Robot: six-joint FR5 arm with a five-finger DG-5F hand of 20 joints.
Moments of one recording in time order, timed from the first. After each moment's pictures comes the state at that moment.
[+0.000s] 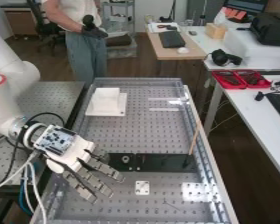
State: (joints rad) arm 1.42 -1.96 -2.29 -2.13 -1.30 -0.53
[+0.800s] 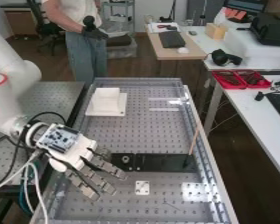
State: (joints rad) arm 1.42 -1.96 -2.28 -2.14 -1.31 -0.55
